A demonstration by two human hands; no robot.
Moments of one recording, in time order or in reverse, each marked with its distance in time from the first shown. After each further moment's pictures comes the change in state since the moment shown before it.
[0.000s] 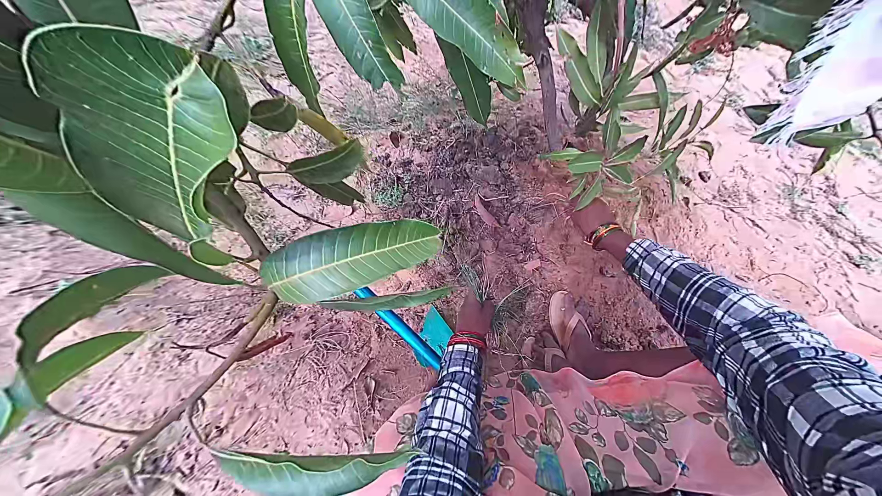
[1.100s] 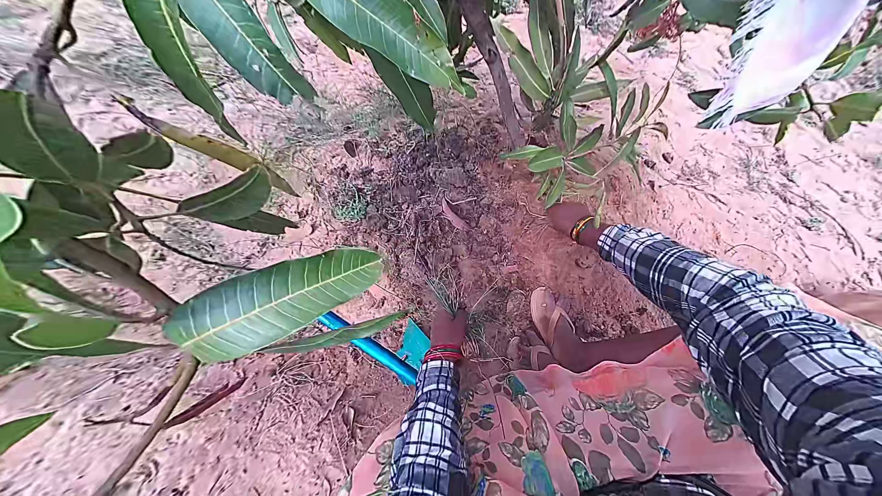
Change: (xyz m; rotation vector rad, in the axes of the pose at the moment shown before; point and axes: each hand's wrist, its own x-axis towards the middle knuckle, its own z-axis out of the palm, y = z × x) left_hand 0.006 -0.009 0.001 0.010 0.069 -0.017; right_hand 0.011 0.030 0.005 -0.362 -0.257 -0.165
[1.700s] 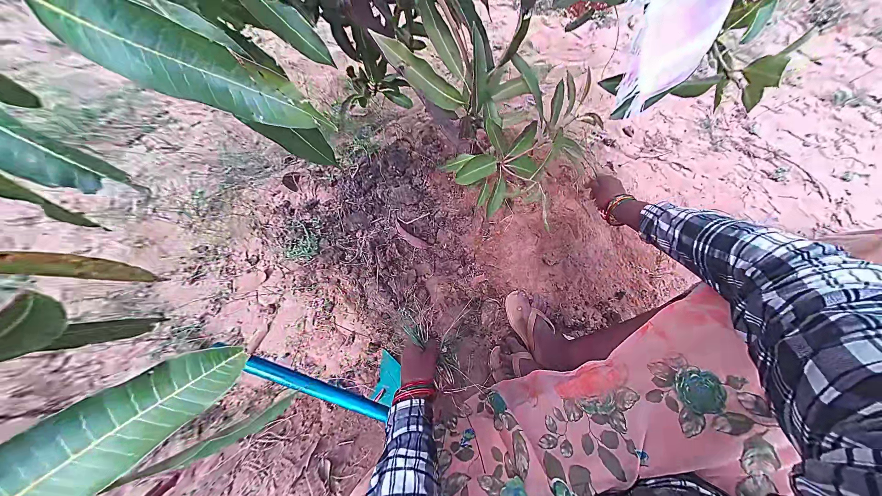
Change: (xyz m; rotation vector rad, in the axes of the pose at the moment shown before) left_hand -0.002 -0.005 0.016 0.092 0.048 -0.047; right_hand -0.014 0.199 0.031 0.679 0.223 0.426
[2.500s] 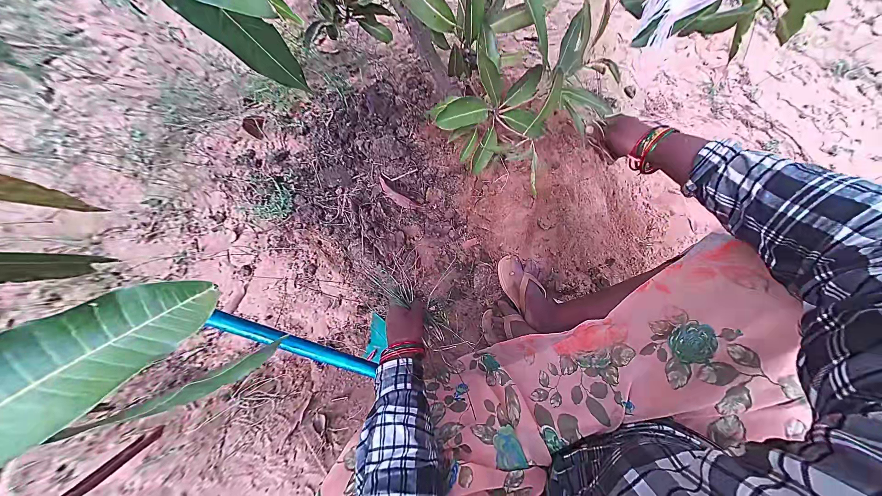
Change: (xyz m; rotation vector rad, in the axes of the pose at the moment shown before) left_hand -0.008 0.007 -0.011 -0.042 0.021 -0.037; right_hand -0.075 -0.055 -0.066 -0.009 -0.201 -0.080
